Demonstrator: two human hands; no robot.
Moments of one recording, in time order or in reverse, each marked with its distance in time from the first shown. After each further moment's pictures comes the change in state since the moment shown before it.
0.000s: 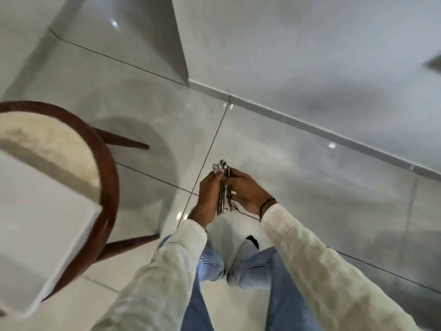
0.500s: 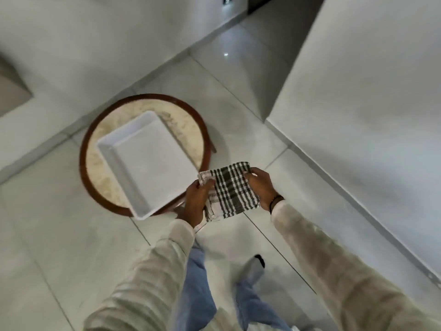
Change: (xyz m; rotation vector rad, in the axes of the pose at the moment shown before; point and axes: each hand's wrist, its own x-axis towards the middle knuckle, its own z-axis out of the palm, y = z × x) left_hand -0.233 0.116 -0.199 -0.394 0.249 0.084; right_hand -0.133 -0.080 0.222 -0.528 0.103 -0.118
